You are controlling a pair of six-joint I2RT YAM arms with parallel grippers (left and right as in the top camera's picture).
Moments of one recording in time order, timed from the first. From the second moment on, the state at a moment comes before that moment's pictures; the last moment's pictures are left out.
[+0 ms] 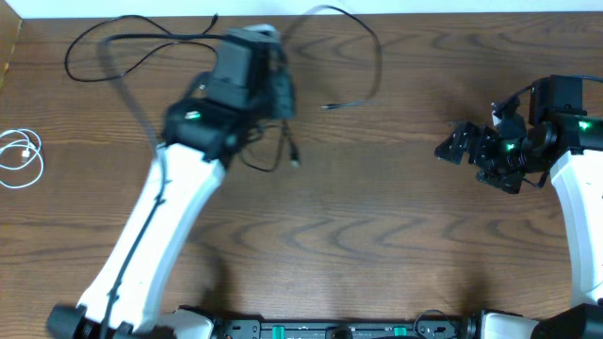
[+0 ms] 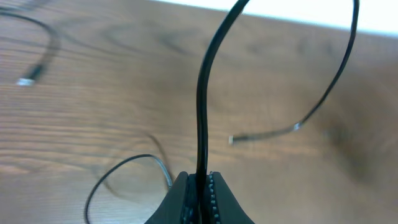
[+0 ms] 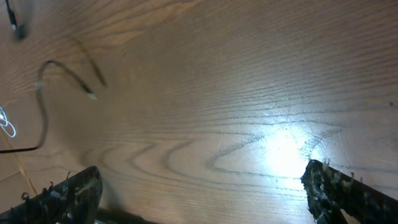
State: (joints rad) left arm -0.36 1.49 1.53 -0.78 0.00 -0.41; right arm -0.13 1.45 1.28 -1.17 -0.46 0.29
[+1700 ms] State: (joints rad) left arm 0.39 1.71 1.53 -0.61 -0.59 -0.35; right arm -0.13 1.45 1.28 -1.15 -0.46 0.29
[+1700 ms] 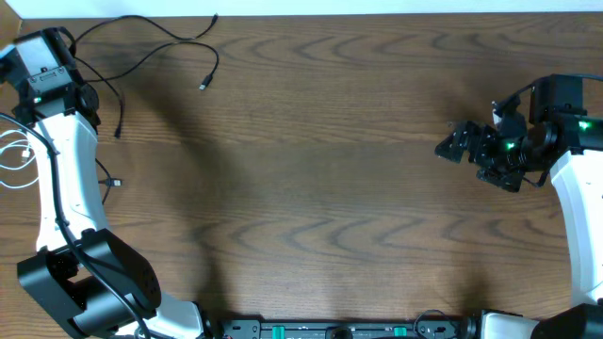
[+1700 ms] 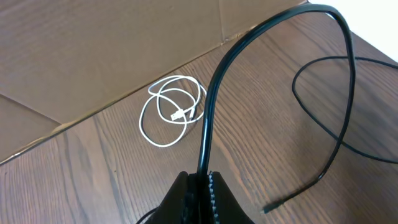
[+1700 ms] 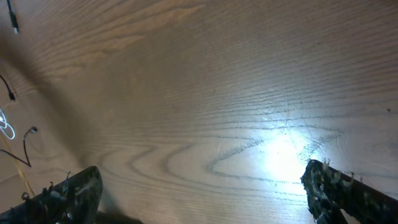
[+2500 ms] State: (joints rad) left arm 0.39 1.92 1.50 -0.76 -0.40 -0.41; right arm -0.13 1.45 1.28 -1.15 -0.46 0.29
